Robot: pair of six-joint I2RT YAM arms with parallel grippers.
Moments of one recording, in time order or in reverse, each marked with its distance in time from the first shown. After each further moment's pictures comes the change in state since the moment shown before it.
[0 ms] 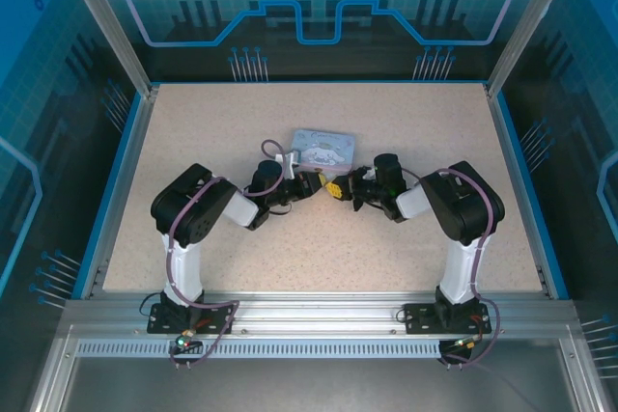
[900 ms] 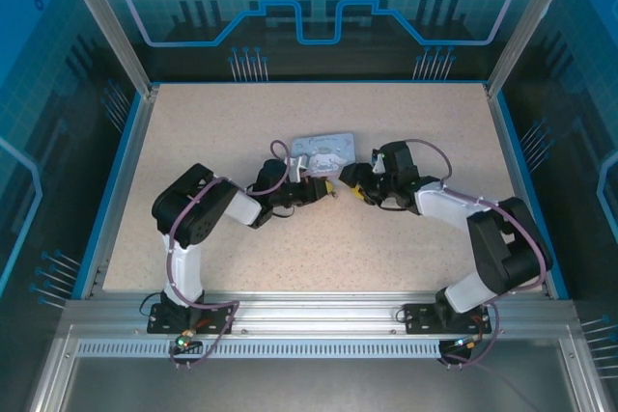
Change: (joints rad) left arm -0.019 0.001 0.039 -0.095 0.125 -0.035; right arm 0.012 -0.411 0.071 -0.753 0.271 -0.774
